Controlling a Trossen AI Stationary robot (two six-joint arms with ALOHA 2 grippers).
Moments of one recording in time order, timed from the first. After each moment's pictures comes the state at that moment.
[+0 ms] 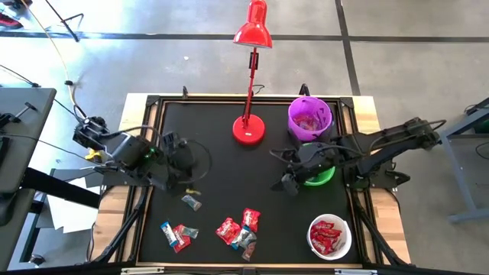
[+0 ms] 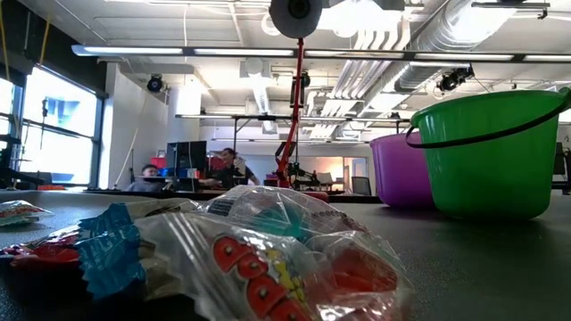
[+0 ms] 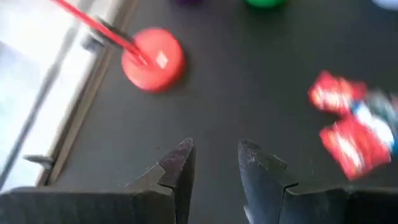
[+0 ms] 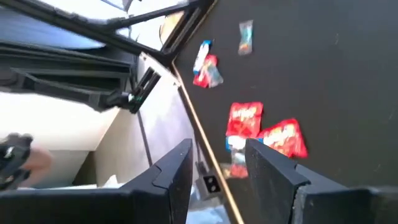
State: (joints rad) left arm -0.52 1.48 1.81 -1.57 -0.60 -0.67; right arm 0.28 1.31 1.28 -0.55 -0.07 1.06
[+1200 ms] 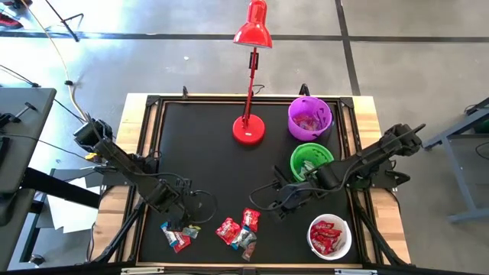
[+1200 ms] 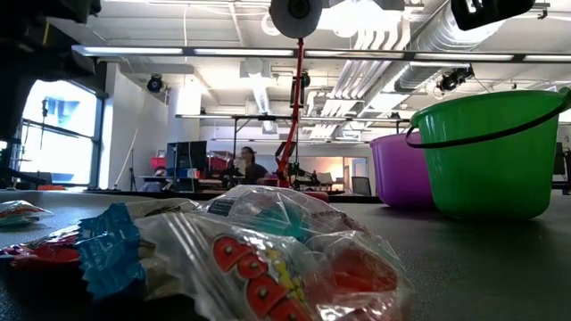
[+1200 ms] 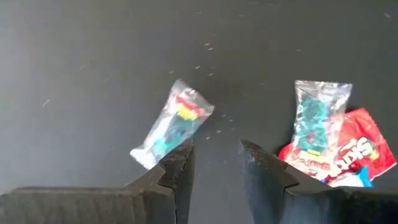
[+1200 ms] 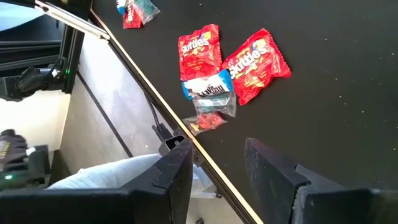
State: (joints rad) left arm -0.68 1.46 0.94 -0.85 -0.15 -0.58; right arm 0.45 1.55 1.28 -0.59 -0.03 1.37
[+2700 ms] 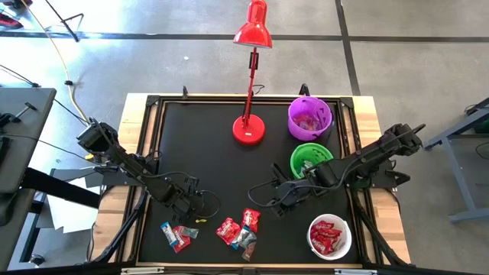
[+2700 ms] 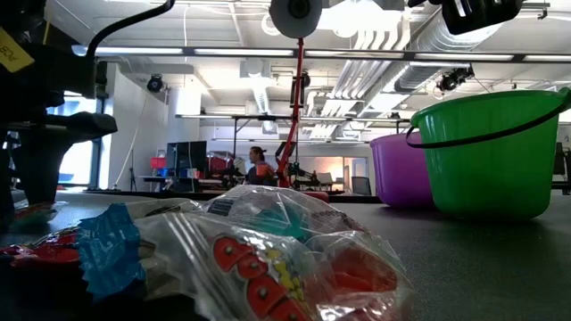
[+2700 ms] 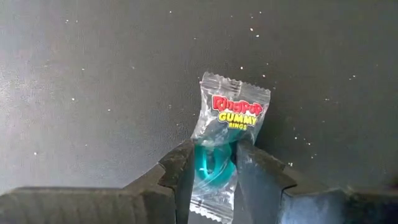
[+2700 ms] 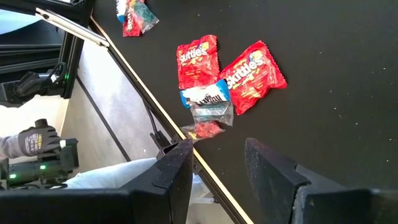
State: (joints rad) left arm -0.62 1.54 0.69 -0.50 -0.21 -0.34; right arm 0.43 1.55 1.28 -0.59 -0.02 1.34
